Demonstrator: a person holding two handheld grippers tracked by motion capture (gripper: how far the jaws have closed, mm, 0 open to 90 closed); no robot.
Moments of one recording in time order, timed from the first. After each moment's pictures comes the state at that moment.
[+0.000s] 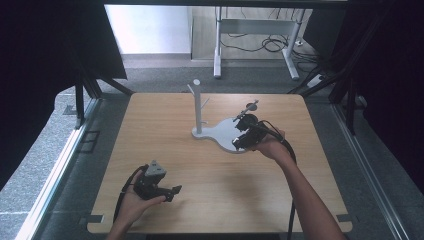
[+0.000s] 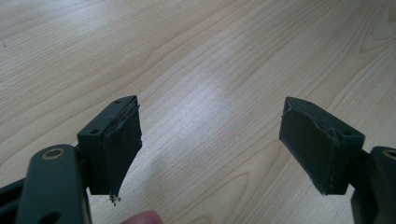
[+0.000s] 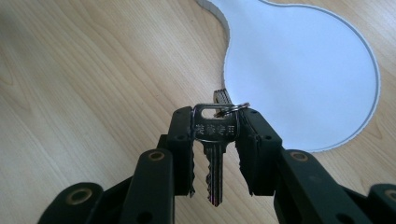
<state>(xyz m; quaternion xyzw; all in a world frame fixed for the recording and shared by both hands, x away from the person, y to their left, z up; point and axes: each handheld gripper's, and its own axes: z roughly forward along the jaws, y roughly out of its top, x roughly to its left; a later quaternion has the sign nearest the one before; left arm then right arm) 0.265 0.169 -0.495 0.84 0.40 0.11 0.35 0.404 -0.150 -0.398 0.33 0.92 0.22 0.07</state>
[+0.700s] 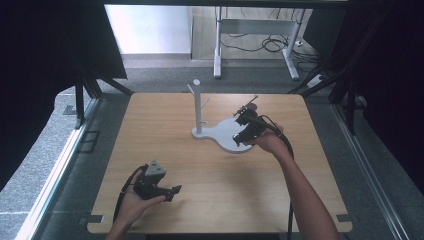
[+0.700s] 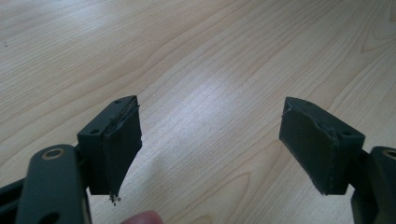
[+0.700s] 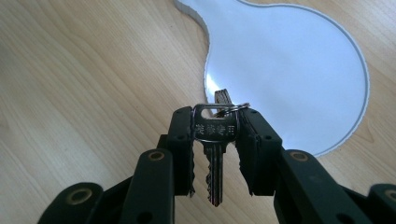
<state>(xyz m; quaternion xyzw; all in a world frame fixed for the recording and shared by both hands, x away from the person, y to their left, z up) 0.265 0.169 -0.495 0.84 0.40 0.11 0.35 0.428 -0.152 -0.405 0.35 0.91 0.21 0.07</state>
